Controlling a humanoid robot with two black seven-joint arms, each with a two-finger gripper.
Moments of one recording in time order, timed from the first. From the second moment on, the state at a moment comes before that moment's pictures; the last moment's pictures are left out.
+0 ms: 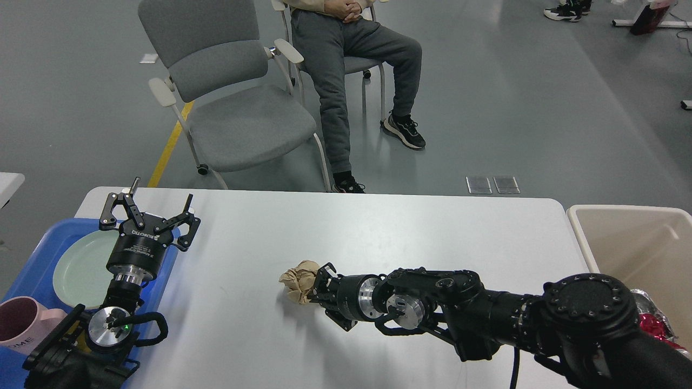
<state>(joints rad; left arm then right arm) -0.34 0.16 -1.32 -0.69 0.04 -0.63 -0.20 0.93 0.18 -0.26 0.67 0.13 0.10 -0.10</state>
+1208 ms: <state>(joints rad) -0.34 0.16 -1.32 -0.69 0.04 -0.63 -0.20 2.12 -0.25 -1.30 1.37 0.22 0.53 -0.15</state>
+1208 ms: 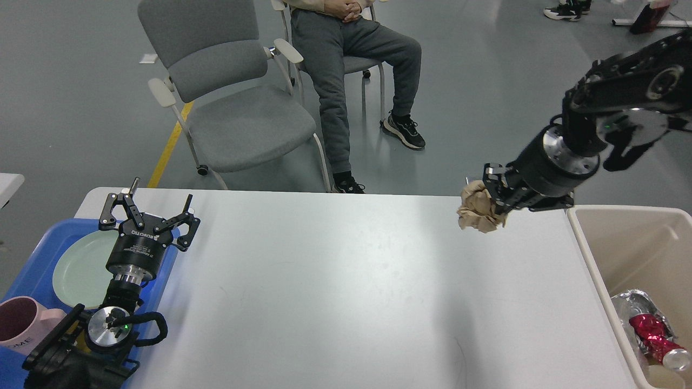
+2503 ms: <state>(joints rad) -0.34 0.16 -1.32 -0.69 0.04 -0.63 -0.20 1.01 -0.72 -0.99 0.40 -0.01 0.38 -0.13</state>
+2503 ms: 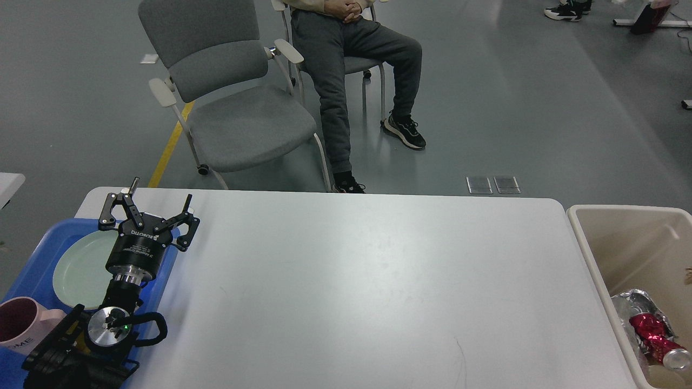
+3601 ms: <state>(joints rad) -0.34 0.16 -1.32 -0.69 0.04 -0.63 -0.20 0.54 -0.41 -0.82 0.07 0.01 -0.06 -0.14</state>
